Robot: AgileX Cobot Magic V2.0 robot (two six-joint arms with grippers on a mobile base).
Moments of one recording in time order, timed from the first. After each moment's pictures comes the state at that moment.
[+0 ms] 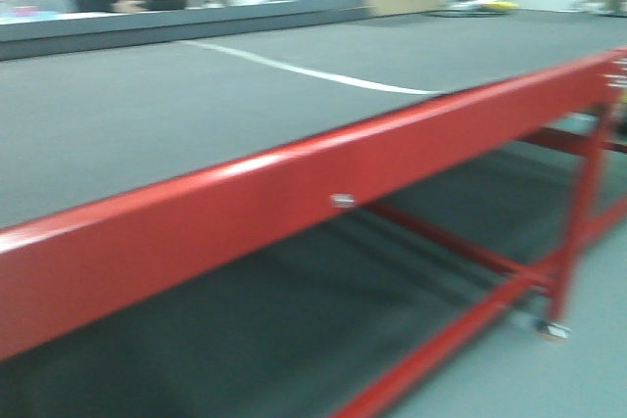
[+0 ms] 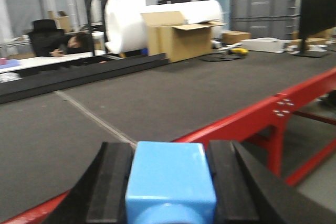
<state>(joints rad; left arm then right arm) 0.02 0.14 -0.61 -0.11 0.39 0.13 0.05 0.32 -0.52 0.15 0.22 -0.01</state>
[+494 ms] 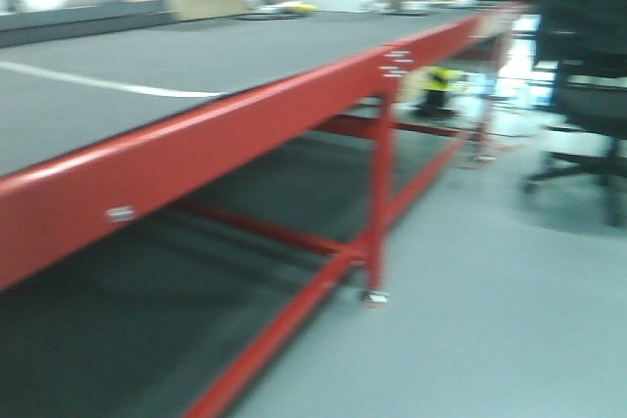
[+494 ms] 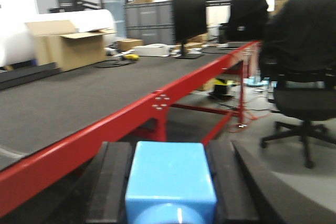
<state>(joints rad) 0.02 0.14 -0.61 -0.11 0.39 0.13 0.05 0.32 -0.52 0.15 0.22 -0.02</state>
